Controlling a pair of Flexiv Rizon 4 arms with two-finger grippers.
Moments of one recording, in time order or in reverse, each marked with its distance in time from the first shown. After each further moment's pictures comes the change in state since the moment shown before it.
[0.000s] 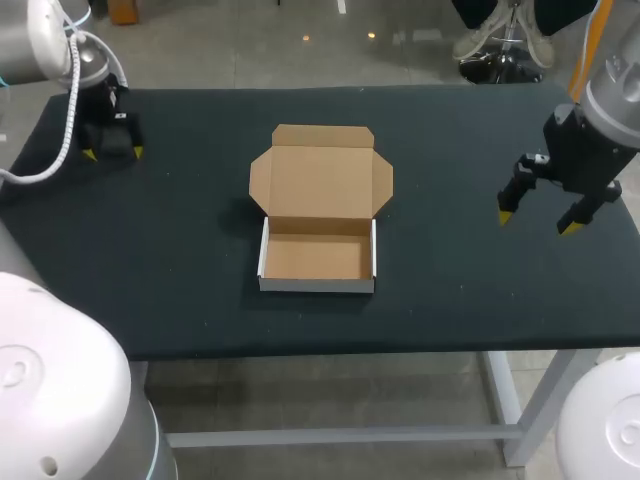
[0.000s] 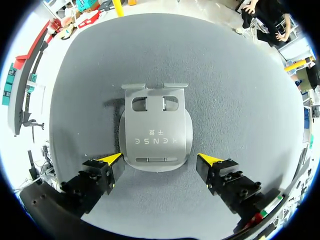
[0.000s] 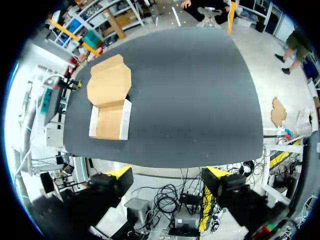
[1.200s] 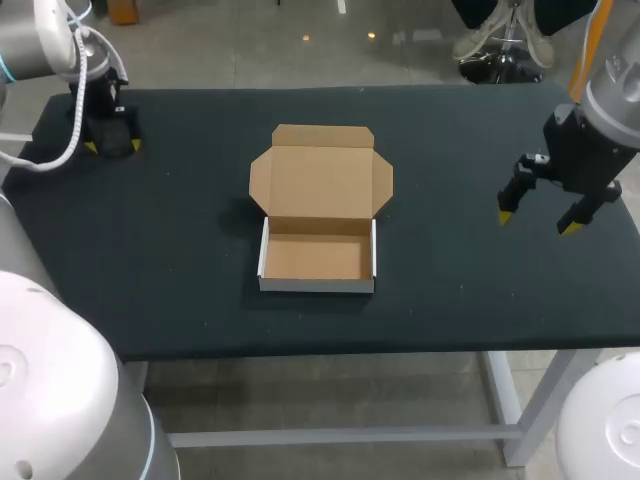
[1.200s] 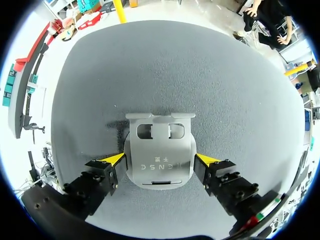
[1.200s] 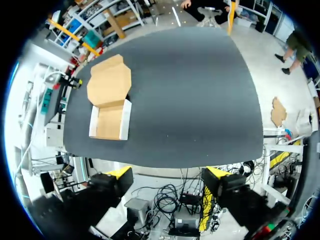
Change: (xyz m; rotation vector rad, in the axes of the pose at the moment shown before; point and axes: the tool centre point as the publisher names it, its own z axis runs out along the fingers) left arm -0.005 -0.026 0.003 0.019 -0.008 -0.007; right arm 0.000 0.000 0.000 0.000 0.000 0.000
